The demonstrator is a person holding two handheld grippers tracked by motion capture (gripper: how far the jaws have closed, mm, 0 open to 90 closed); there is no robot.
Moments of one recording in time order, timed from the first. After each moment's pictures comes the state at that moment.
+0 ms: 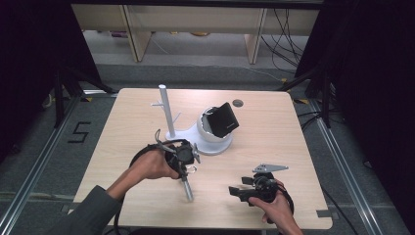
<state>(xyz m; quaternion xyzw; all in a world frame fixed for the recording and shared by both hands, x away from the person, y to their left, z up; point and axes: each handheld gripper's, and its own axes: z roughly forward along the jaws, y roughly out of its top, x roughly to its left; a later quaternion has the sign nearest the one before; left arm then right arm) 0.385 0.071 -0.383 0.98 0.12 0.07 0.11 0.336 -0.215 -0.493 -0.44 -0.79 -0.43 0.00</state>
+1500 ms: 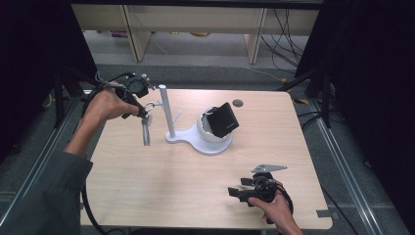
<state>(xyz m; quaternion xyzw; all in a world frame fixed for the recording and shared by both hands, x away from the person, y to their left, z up) 0.476 0.175 -0.277 0.92 0.33 0.16 0.13 0.337 -0.213 -0.497 -0.45 -0.78 -0.43 0.02</state>
